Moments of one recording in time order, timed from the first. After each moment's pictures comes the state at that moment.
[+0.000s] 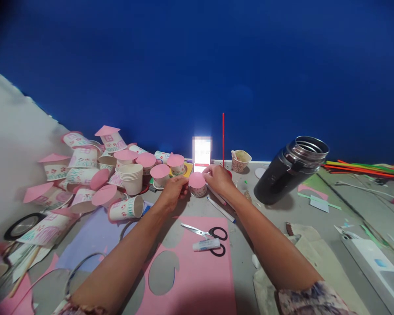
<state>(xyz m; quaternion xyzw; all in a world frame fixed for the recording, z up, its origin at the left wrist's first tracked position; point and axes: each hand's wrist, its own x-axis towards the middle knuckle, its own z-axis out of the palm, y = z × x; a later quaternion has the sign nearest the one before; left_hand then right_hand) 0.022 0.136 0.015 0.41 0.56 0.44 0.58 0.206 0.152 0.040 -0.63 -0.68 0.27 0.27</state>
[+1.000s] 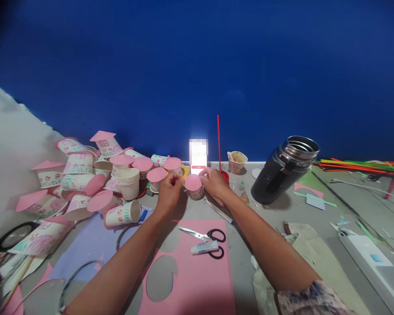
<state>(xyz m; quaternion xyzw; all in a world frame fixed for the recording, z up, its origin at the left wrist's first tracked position) 0.021 0.132 0.018 0.47 0.56 0.49 0.48 0.200 0.150 0.035 -0.64 -0.66 0.29 0.27</state>
